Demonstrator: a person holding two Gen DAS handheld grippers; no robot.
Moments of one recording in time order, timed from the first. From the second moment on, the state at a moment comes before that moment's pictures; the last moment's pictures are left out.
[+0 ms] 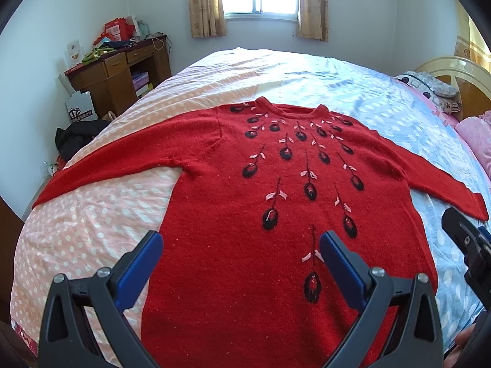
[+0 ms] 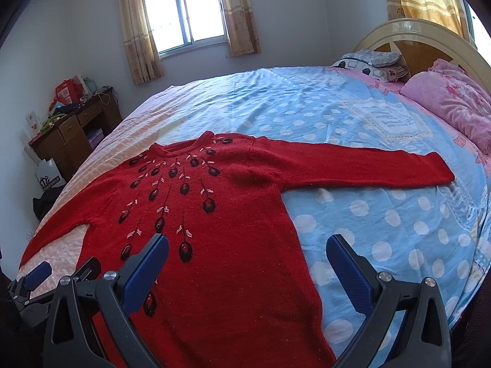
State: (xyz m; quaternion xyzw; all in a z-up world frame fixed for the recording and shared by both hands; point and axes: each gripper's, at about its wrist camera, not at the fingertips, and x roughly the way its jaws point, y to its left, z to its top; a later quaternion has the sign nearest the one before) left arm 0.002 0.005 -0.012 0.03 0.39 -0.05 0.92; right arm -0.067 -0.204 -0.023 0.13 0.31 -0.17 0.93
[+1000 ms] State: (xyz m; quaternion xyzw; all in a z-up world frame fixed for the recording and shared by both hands) left arm 0.050 0.011 -0.022 0.06 0.38 -0.02 0.92; right arm -0.044 -0.256 -0.031 0.12 0.32 -0.23 0.91
